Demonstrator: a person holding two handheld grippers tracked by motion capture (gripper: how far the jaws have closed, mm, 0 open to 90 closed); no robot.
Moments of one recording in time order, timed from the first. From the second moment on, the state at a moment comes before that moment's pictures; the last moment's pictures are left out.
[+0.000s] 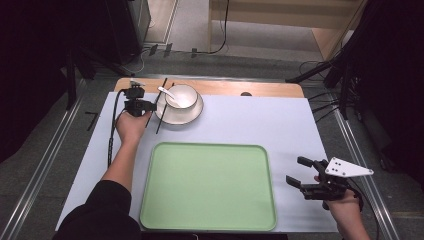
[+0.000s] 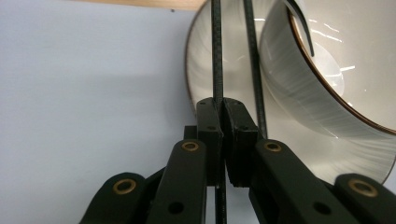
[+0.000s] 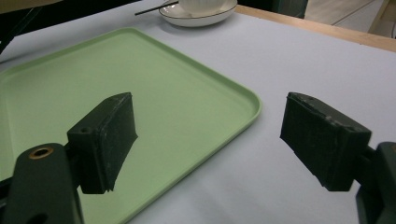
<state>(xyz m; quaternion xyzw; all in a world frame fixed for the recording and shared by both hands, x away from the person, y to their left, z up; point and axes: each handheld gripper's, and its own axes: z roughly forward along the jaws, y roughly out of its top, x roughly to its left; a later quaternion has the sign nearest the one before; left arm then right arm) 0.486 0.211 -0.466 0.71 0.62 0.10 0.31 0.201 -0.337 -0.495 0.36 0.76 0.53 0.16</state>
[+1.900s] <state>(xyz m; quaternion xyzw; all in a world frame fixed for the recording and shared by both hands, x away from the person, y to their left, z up) 0.253 0.176 -0.473 0.80 0.52 -0.02 0.31 0.213 -0.325 -0.492 0.33 0.76 0.53 0.15</state>
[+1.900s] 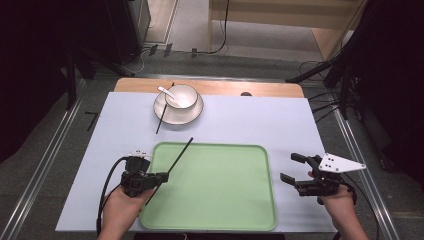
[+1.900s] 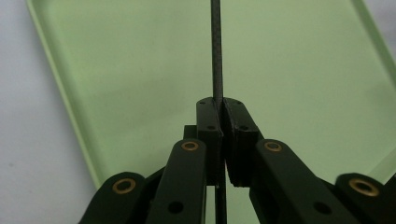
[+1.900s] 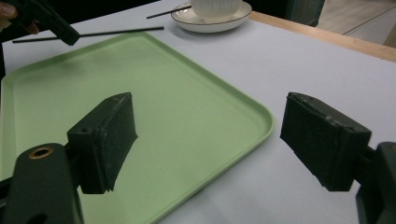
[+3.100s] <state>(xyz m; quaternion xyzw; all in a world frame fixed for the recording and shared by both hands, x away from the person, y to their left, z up) 0.304 0.185 -0.468 0.81 0.47 -0.03 0.35 0.207 -0.329 -0.492 0.34 0.76 0.53 0.16</state>
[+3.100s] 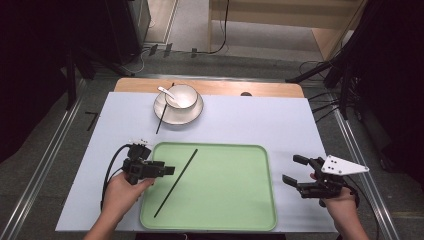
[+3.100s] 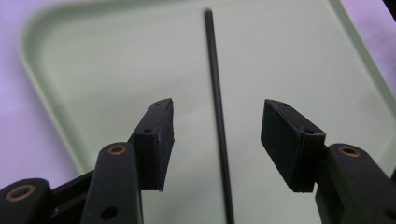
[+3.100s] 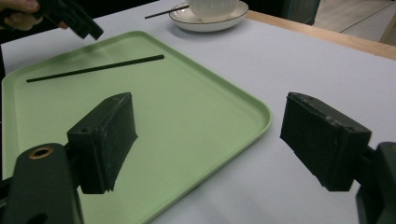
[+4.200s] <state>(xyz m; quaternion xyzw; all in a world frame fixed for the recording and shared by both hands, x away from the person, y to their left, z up) 0.463 0.195 -0.444 0.80 0.51 0.05 0.32 0.207 -0.329 -0.492 0.34 0.76 0.53 0.15</state>
